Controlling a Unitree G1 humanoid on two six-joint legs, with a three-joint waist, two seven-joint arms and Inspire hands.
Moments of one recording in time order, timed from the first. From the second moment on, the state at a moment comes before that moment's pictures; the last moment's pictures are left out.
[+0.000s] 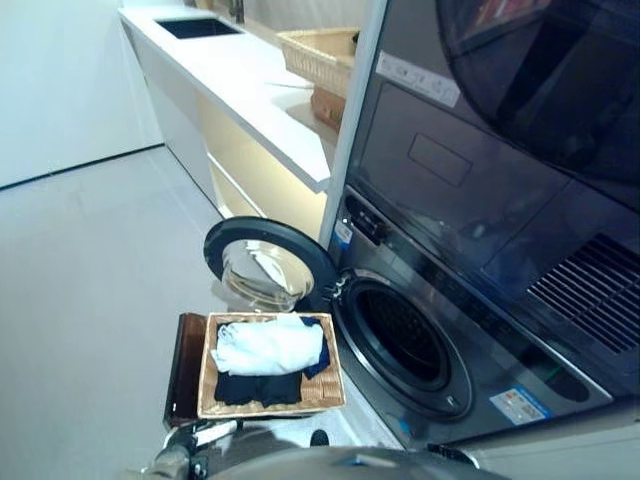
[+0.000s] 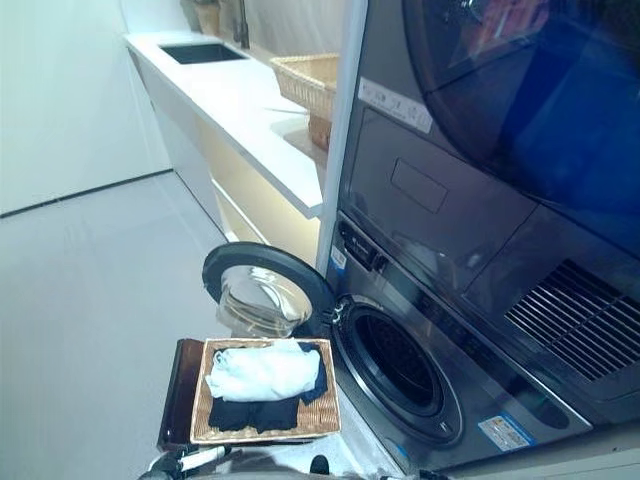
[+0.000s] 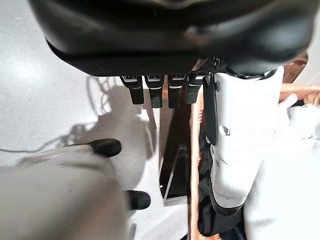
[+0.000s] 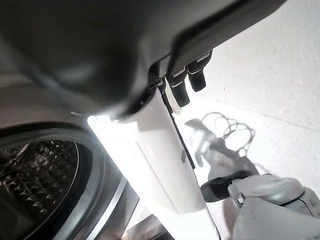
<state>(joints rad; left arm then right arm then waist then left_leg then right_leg) -0.12 0.24 -0.13 1.49 -0.27 -0.11 0.02 -0.05 -0.22 0.15 1.46 0.18 -0.11 -0.07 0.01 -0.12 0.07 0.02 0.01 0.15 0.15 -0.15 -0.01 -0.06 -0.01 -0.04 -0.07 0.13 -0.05</state>
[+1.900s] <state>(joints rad) -0.28 0.23 -0.18 1.36 -0.41 -0.16 0.18 -0.73 -0.23 0.77 1.17 -0.67 0.02 -0.35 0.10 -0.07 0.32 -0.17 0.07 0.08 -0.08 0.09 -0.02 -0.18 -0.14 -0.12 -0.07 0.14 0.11</state>
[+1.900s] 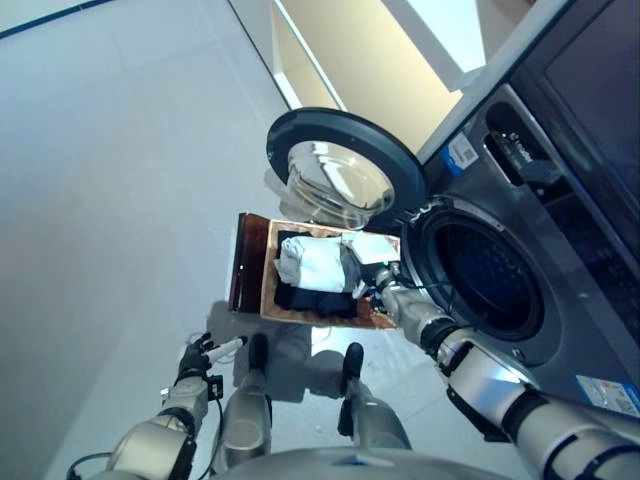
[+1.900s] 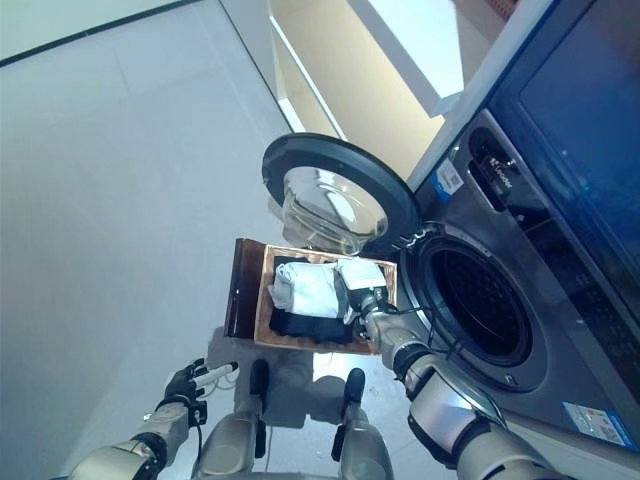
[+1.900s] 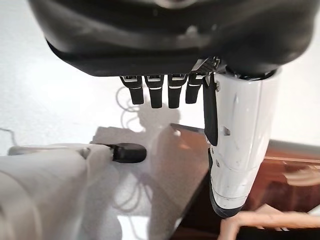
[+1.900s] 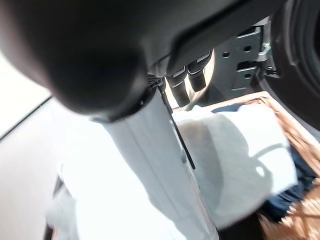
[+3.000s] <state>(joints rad) -0.40 0.23 -0.26 1.27 -0.51 -0.23 0.22 -0.93 -0.24 0.74 1.21 -0.44 0.02 -0.42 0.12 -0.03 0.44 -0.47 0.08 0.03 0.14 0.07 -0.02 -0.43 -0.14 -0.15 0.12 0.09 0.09</state>
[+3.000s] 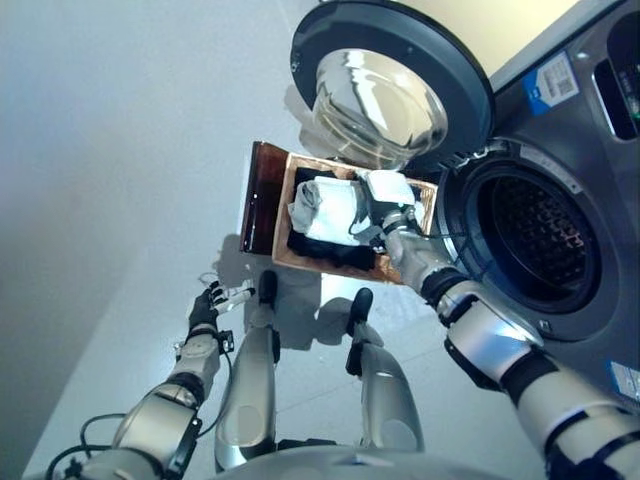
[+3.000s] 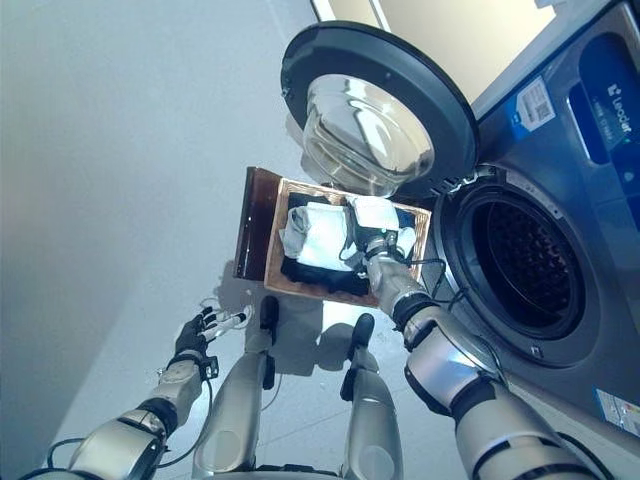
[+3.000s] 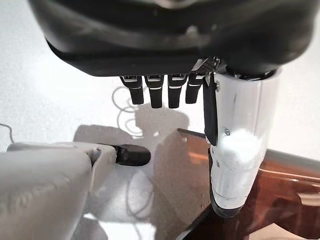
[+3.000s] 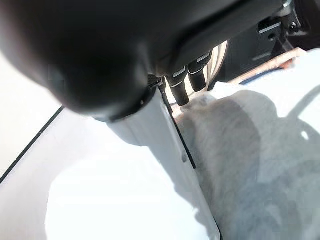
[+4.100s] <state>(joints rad) -0.48 0.25 -0.26 1.15 -0.61 -0.27 0.26 -1.14 -0.26 0.74 1.24 -0.37 -0.05 -0.44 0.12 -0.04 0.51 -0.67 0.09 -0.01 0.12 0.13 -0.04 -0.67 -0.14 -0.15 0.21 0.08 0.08</state>
